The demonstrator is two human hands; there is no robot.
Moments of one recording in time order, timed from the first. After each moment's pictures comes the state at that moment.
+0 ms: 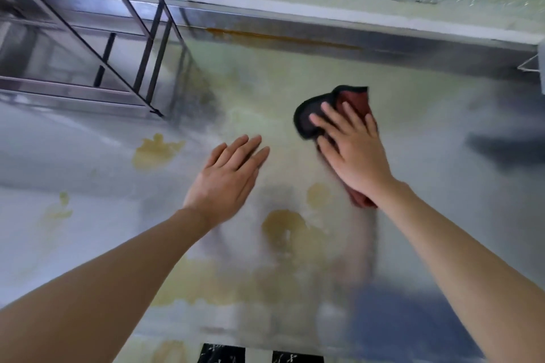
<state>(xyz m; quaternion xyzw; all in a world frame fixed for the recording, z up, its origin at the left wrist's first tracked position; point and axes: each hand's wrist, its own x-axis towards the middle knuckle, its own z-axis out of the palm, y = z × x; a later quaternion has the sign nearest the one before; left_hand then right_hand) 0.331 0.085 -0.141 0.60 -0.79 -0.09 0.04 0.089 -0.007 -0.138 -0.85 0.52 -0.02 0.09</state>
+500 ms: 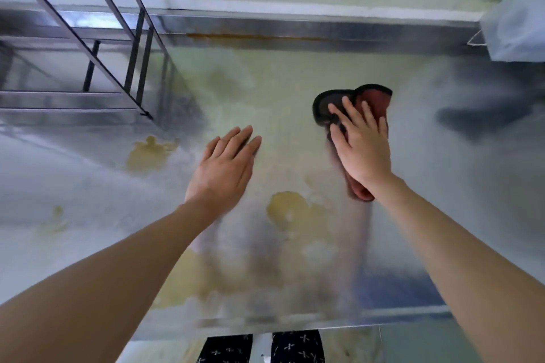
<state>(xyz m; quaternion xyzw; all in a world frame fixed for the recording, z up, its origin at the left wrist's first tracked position) 0.332 0.085 -0.144 0.60 -0.79 -0.10 0.09 0.077 0.028 -0.136 -0.73 0.68 -0.06 0.10</state>
